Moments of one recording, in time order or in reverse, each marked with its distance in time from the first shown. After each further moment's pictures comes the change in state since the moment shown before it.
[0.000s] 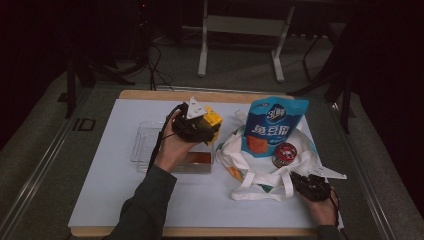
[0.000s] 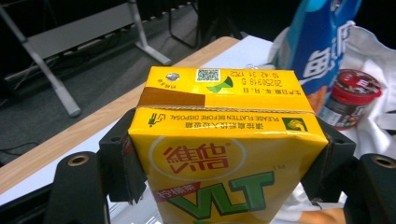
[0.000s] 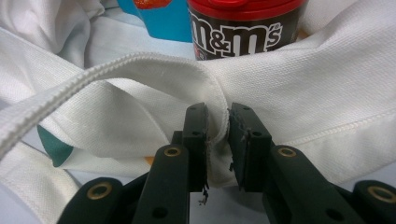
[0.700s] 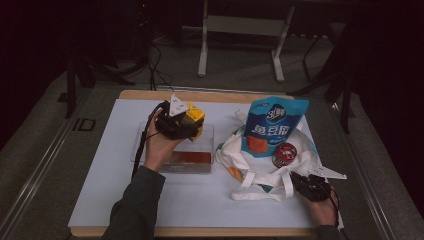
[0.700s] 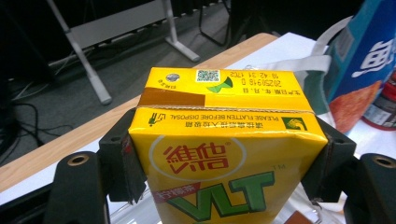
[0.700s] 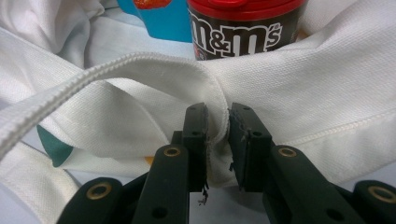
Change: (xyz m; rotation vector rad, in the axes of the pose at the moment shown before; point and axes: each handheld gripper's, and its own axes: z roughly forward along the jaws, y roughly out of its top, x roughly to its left) left arm 0.027 -0.014 -0.019 0.007 0.113 -0.043; right arm 0.000 0.000 0.000 -0.001 -0.001 -0.002
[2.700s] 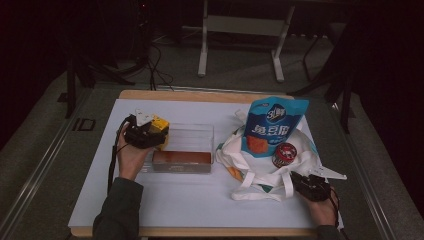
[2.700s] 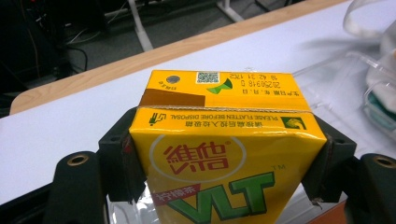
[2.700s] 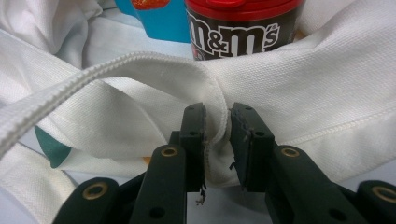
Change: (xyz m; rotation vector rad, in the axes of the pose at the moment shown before) left arm 0.060 -0.084 -0.010 0.109 0.173 -0.123; right arm 0.000 0.000 0.000 -0.002 -0.007 0.004
